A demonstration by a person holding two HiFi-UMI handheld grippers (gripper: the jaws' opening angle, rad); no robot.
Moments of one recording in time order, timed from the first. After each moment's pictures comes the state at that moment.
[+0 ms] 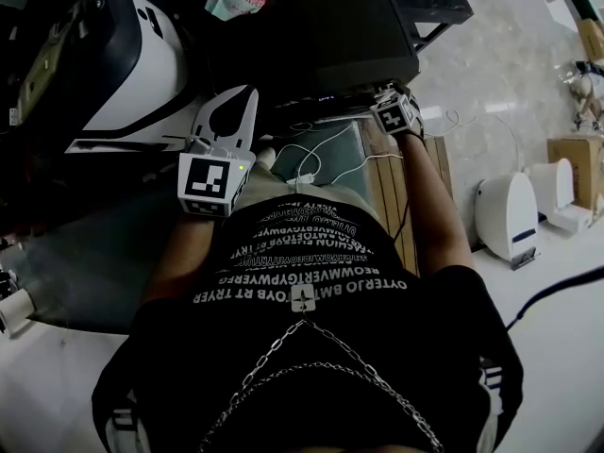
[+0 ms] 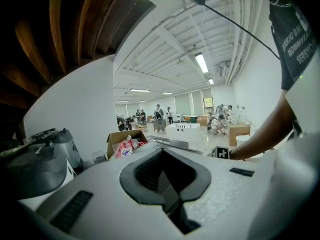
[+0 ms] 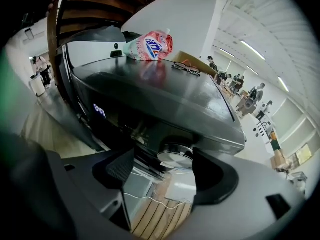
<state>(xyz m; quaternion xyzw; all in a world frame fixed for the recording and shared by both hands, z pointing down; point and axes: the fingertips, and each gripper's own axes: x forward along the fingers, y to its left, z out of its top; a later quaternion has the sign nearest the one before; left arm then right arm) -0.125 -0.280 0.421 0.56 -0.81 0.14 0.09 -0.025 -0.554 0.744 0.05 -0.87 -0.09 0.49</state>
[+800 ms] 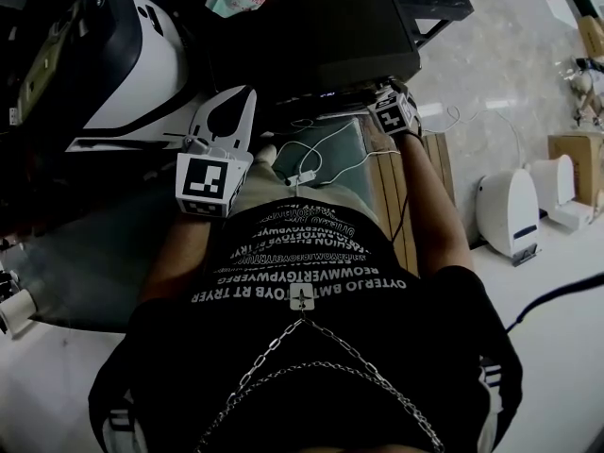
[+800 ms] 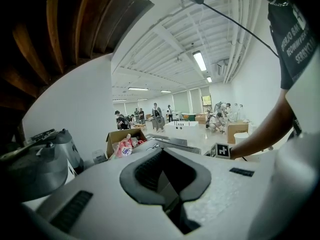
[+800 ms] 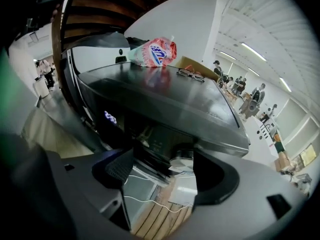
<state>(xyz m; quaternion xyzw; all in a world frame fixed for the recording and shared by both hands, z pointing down) -0.123 -0.272 0.422 0.57 -0.81 0.15 0.09 -0.030 -0.534 0.735 0.03 -0.88 -0.08 0.47</state>
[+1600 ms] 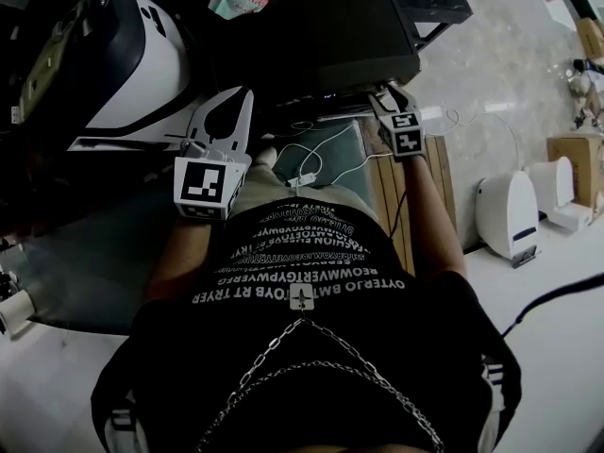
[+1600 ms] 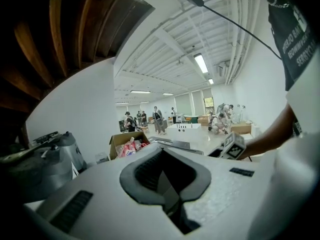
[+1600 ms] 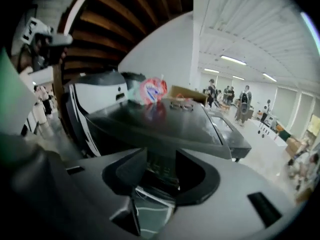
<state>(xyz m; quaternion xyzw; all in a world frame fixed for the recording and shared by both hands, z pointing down) -0.125 -0.261 0.408 0.56 -0.81 0.15 0.07 -0.019 -0.510 0.647 0.07 -0.94 -0.02 0.34</state>
